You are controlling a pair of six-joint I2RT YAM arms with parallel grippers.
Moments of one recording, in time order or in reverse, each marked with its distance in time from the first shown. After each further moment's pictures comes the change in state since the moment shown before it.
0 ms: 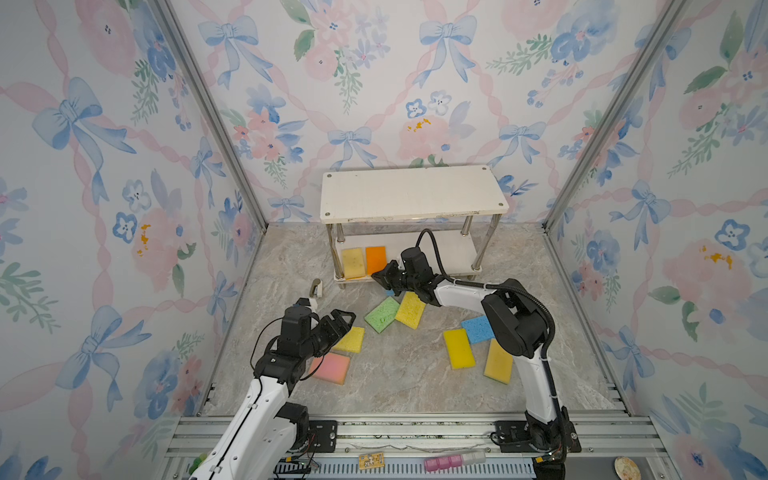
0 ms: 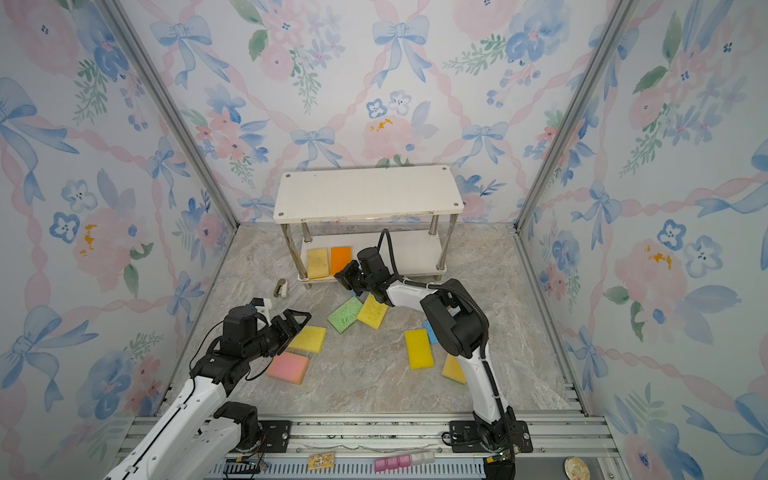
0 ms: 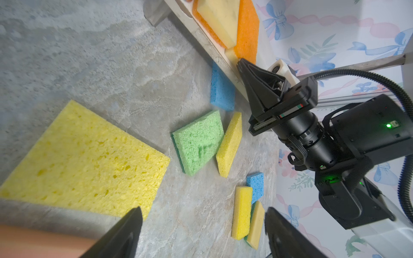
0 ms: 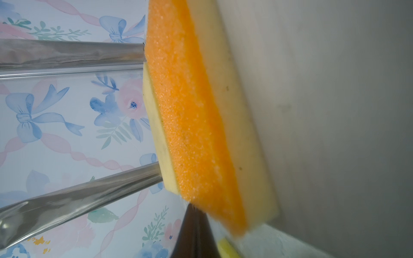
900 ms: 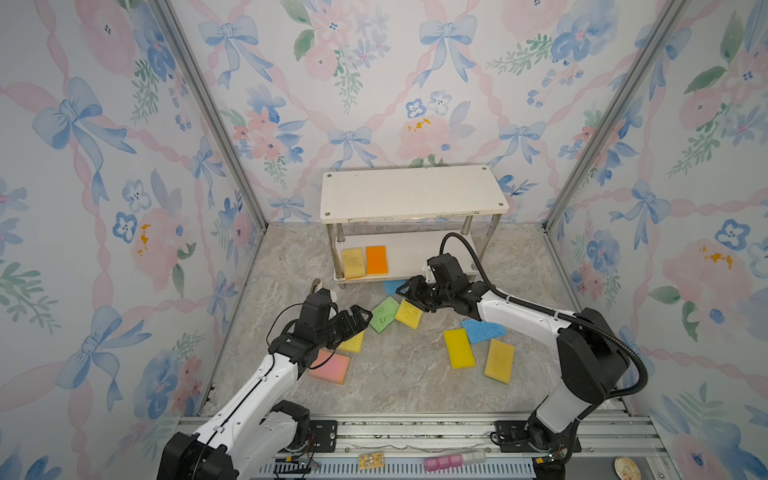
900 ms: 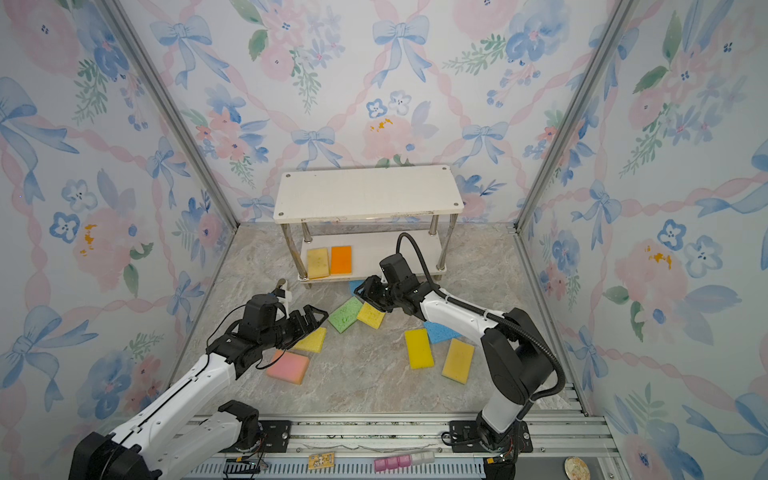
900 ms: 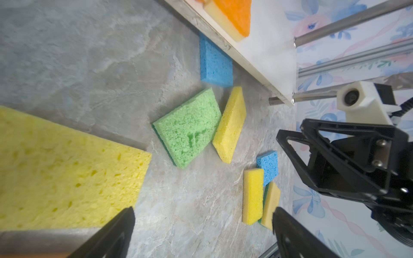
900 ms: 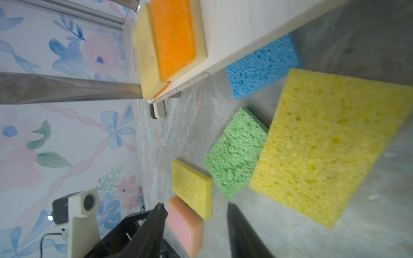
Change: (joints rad) left arm -0.196 0.254 0.150 0.003 -0.060 0.096; right arm -0.018 -0.545 -0.395 -0.416 0.027 -0.343
